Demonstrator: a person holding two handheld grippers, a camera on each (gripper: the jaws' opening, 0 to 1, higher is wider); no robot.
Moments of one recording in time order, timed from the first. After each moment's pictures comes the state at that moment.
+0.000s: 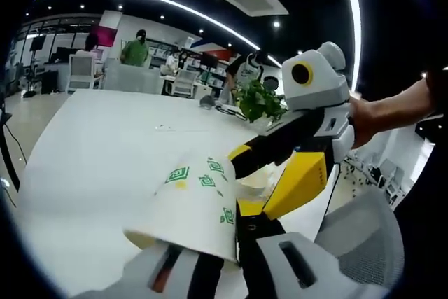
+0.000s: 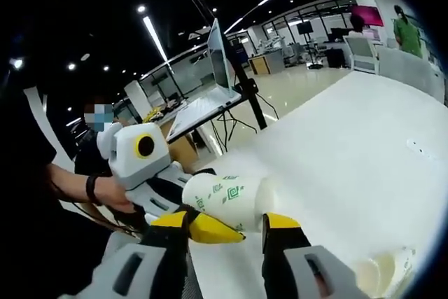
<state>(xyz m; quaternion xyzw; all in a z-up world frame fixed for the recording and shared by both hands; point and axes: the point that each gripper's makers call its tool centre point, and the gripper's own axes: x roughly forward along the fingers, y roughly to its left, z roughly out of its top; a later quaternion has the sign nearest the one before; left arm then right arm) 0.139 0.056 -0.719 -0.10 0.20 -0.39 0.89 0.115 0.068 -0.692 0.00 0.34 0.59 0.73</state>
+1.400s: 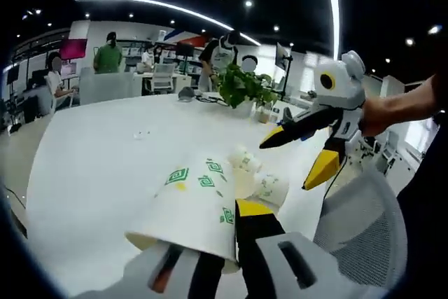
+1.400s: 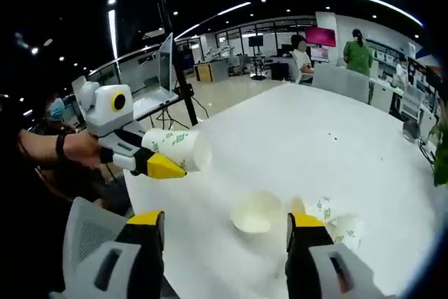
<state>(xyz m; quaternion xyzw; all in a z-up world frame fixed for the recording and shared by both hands) 0.148 0.005 -0.704 0.00 0.22 -0.45 0.86 0.121 -0.078 -0.701 -0.06 0.32 0.41 0.85</state>
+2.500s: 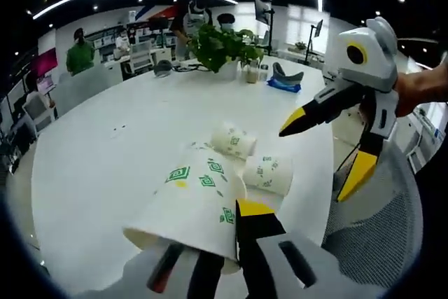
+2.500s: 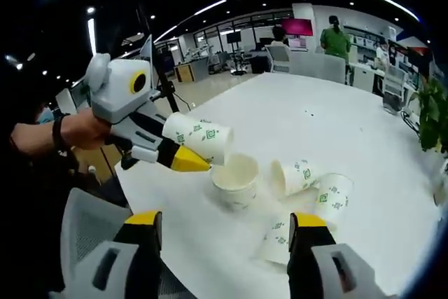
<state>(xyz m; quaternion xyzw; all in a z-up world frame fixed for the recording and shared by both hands) 0.157 -0.063 -0.730 0.12 0.29 -0.47 0.82 0.100 -0.120 -0.724 -0.03 0.34 0.37 0.86</state>
